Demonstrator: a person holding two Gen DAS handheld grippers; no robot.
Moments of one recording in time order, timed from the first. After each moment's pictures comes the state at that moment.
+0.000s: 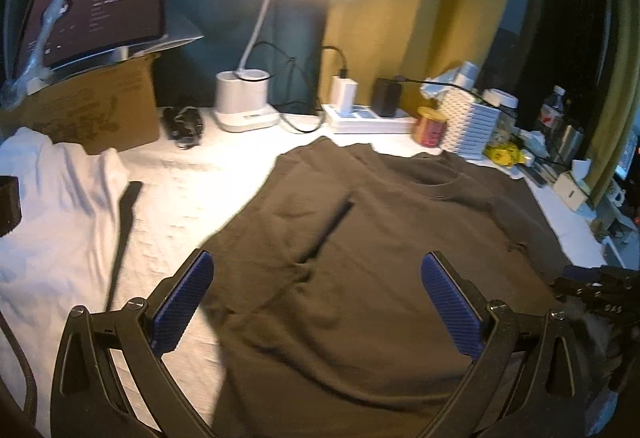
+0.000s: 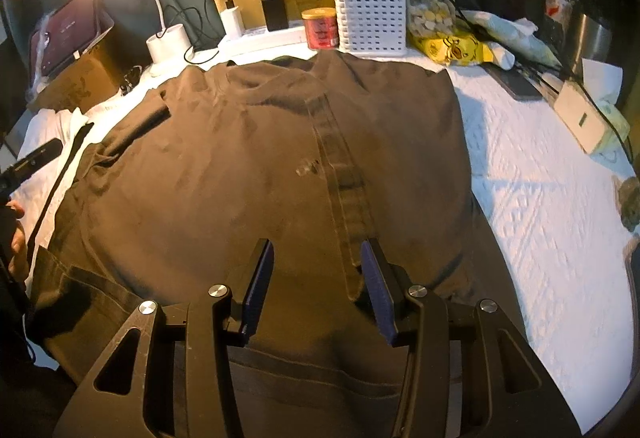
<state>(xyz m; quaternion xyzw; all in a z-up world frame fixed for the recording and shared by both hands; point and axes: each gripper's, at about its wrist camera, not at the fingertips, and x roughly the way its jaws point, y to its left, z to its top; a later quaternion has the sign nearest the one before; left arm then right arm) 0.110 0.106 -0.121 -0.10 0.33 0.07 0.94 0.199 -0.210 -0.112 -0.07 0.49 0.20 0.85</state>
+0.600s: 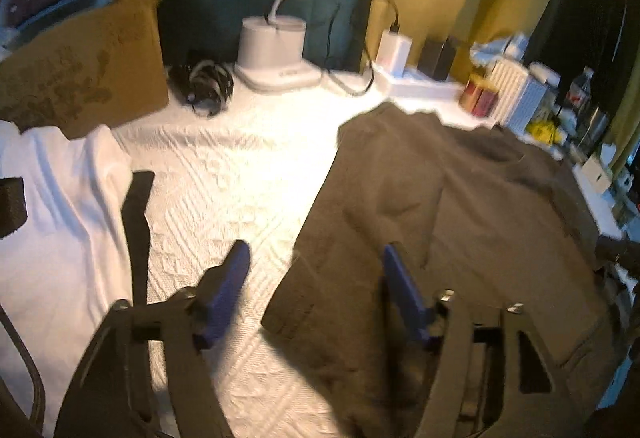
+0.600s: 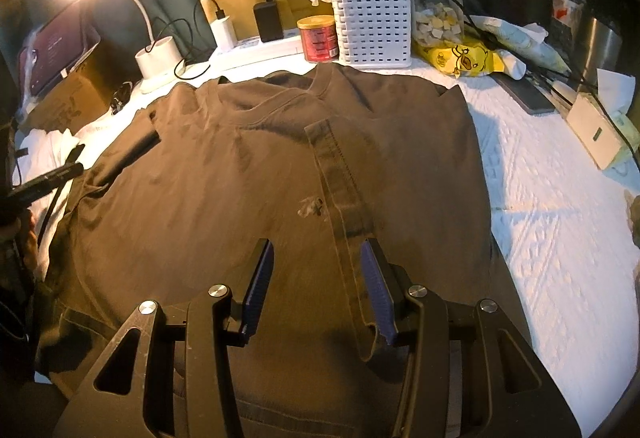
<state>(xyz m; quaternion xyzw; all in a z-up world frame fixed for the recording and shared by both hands) 0.159 0.184 -0.166 -0.10 0.41 0.04 0.91 0.231 -0.197 -0.117 -0.06 0.49 0.19 0.85</state>
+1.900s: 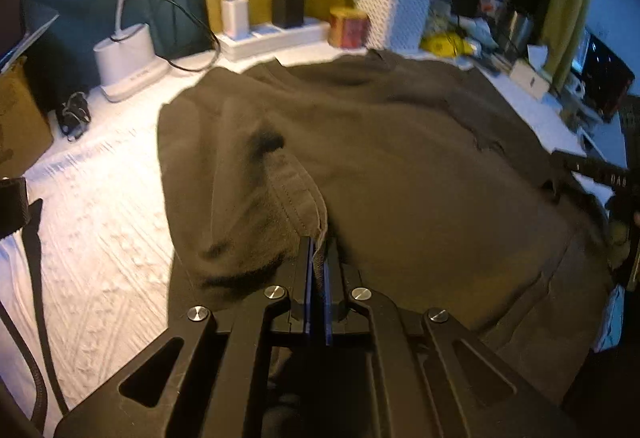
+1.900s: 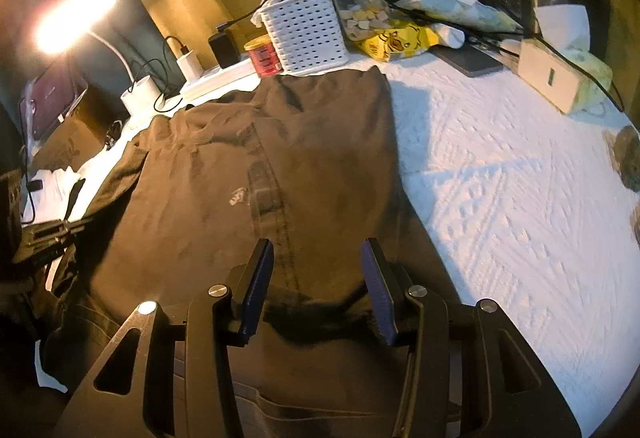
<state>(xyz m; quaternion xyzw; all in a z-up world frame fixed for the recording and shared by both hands) 0.155 0.055 -0.161 -0.01 0.45 -0.09 0.89 0.218 -0.282 -0.121 0.02 0.46 0.18 0.87</state>
